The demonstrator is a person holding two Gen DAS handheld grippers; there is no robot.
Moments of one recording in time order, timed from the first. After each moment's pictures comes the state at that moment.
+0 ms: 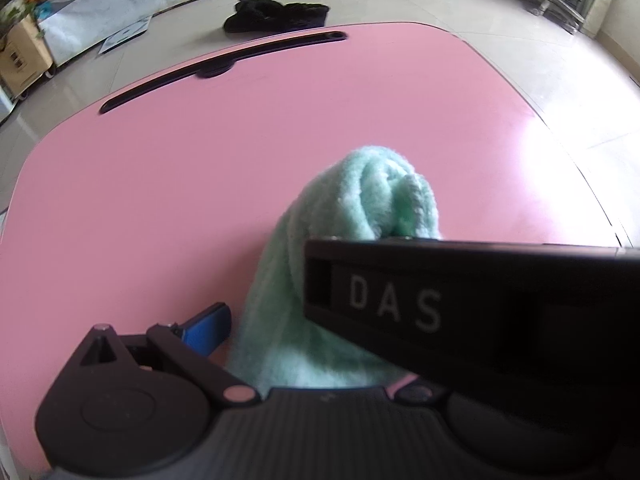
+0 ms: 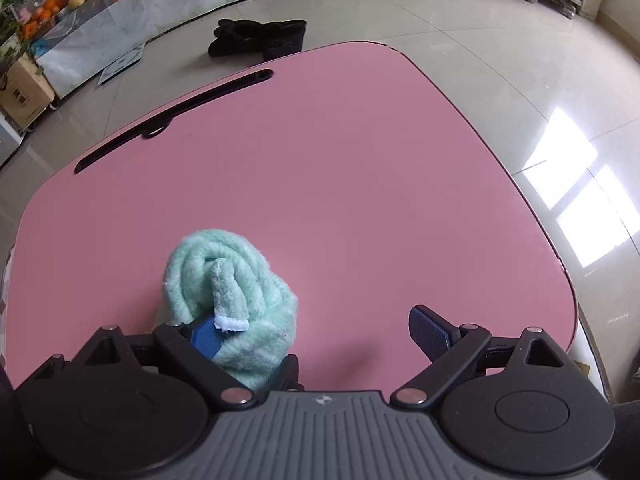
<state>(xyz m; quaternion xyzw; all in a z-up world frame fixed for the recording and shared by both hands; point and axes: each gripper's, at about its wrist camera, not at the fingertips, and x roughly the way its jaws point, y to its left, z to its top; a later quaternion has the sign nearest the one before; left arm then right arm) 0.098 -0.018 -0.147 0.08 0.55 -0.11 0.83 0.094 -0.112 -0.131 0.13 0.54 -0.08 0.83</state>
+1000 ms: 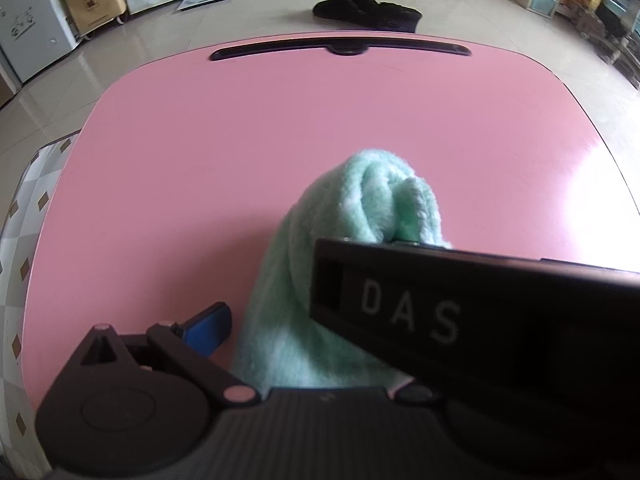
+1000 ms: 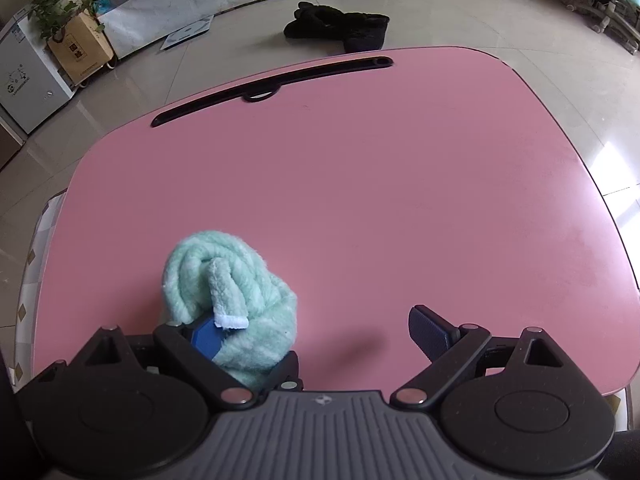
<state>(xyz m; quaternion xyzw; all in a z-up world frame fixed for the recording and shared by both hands) 0.096 0.053 -0.143 0.01 0.55 -0.01 0.83 0.111 -0.044 -0.135 0.10 0.54 0.00 0.84</state>
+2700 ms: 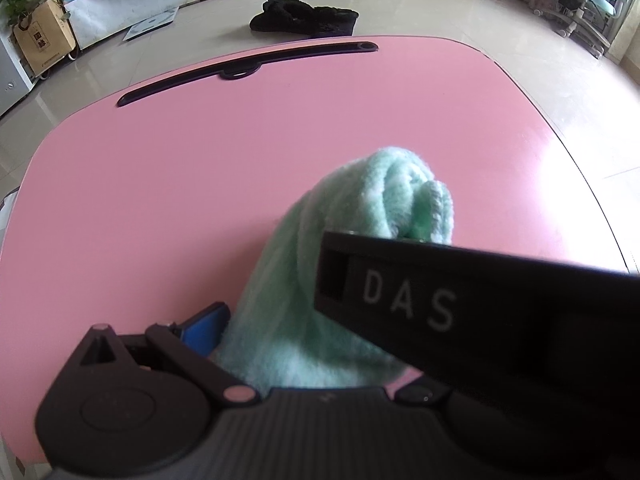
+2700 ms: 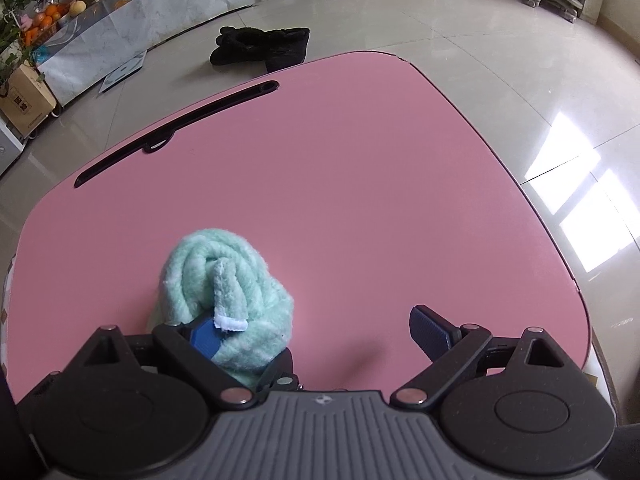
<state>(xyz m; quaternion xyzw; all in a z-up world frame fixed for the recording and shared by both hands) 0.107 -0.019 -0.145 0.05 0.54 -0.08 0.83 0.107 -0.113 -0.132 0.13 0.53 -0.09 0.84</state>
